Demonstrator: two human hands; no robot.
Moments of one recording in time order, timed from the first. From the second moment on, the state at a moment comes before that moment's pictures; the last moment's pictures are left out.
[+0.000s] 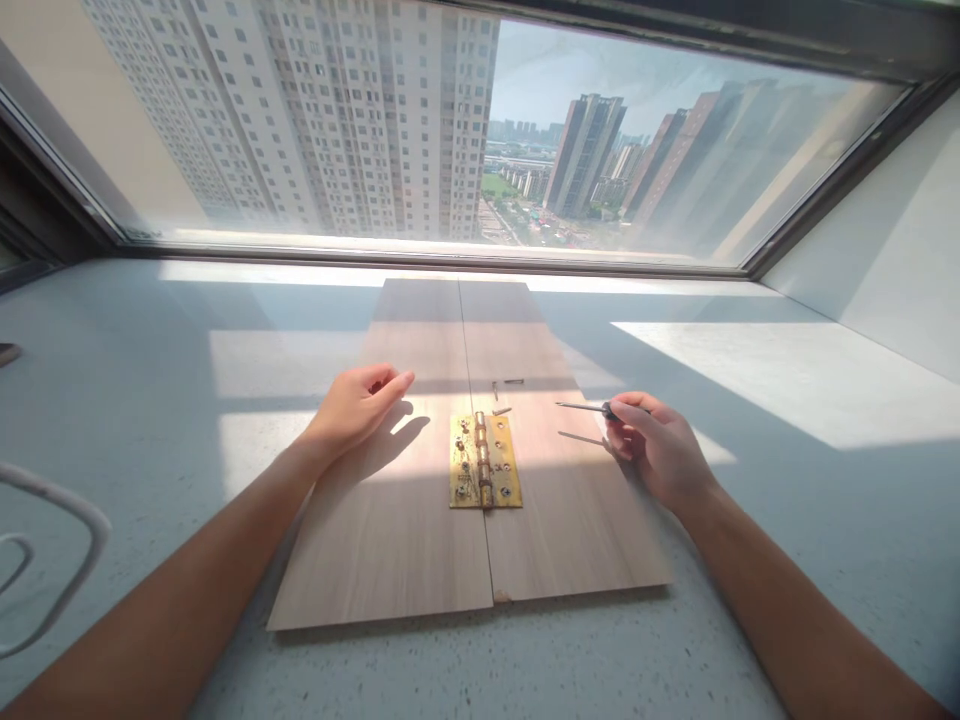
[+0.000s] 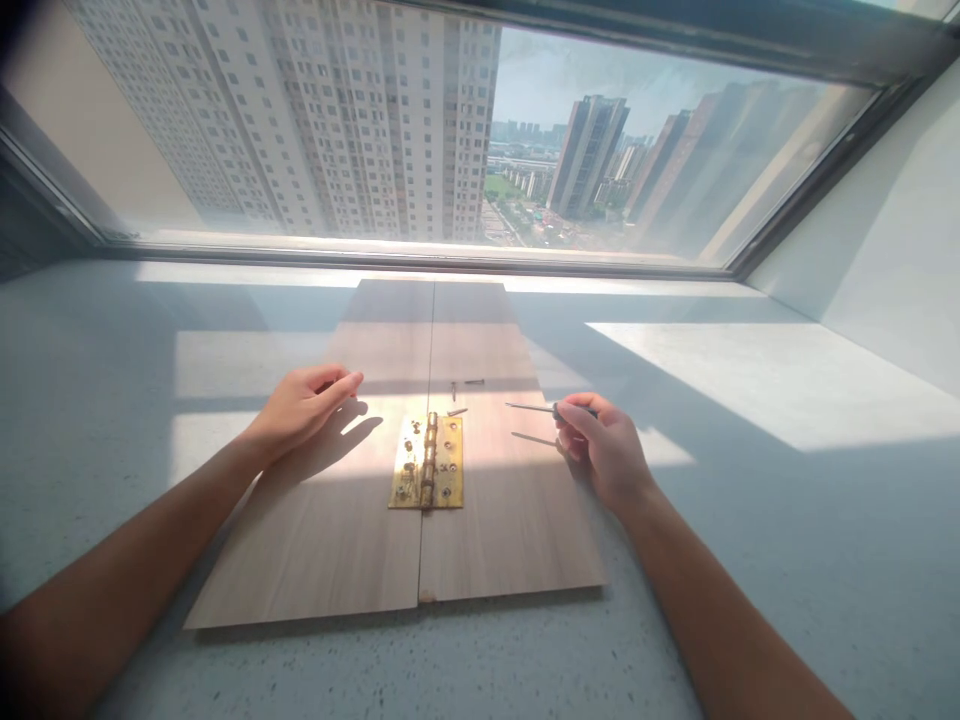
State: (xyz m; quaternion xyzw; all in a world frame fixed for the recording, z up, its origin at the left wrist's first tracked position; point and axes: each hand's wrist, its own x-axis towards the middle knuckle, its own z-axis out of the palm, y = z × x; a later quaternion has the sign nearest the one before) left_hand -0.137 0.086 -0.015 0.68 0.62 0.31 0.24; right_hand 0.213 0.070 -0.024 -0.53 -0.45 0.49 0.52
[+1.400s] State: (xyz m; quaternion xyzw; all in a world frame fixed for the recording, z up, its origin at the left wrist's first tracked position) left_hand -0.090 0.037 0.052 0.87 0.16 0.36 0.31; right_hand 0.136 0.007 0.021 -0.34 -0.84 0.20 0.38
